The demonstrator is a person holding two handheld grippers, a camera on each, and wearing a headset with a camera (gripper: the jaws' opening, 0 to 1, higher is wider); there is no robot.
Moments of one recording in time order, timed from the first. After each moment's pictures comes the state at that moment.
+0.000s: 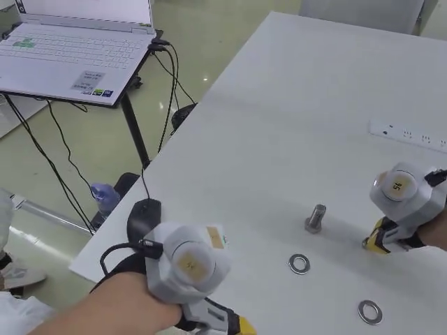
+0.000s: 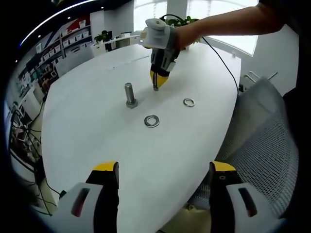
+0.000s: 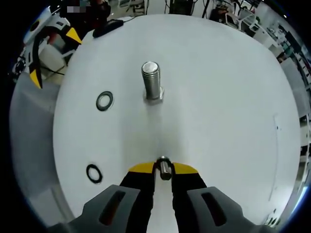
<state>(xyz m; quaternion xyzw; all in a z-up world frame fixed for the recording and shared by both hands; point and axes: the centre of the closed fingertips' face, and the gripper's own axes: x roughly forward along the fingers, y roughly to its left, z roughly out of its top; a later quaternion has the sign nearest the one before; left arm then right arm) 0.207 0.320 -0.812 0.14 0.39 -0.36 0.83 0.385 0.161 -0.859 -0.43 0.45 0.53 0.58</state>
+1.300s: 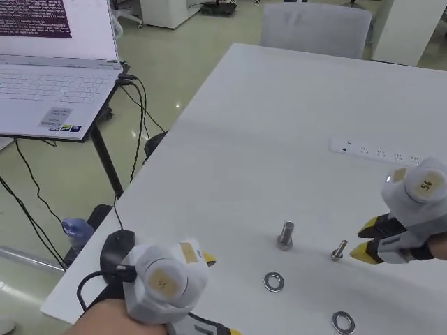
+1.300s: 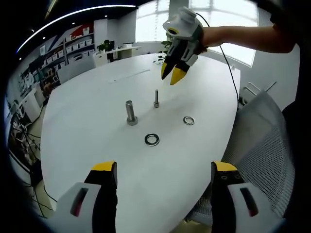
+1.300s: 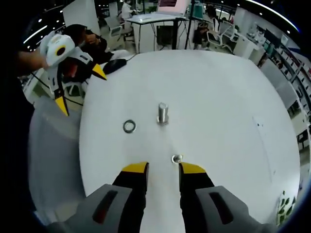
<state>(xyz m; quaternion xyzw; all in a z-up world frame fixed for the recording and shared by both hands) 0.225 0.304 -0.792 0.10 0.35 -0.37 0.85 0.347 0.152 -0.776 -0.33 0.39 0.54 0.67</state>
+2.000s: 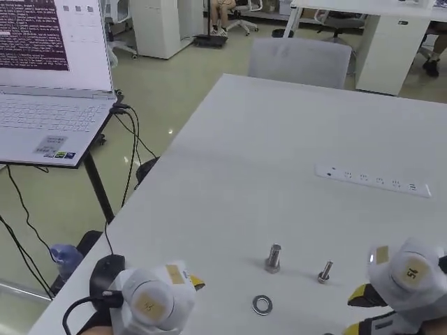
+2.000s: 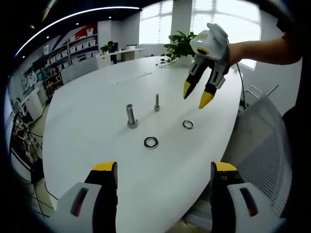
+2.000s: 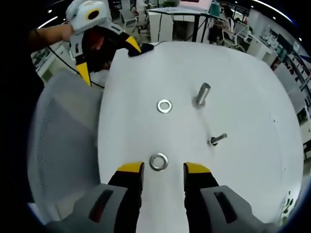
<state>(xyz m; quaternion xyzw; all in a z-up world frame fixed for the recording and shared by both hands) 0.221 0.298 -0.784 0.10 0.34 -0.36 0.86 0.283 0.132 -0.812 -0.36 0.40 0.57 0.62</state>
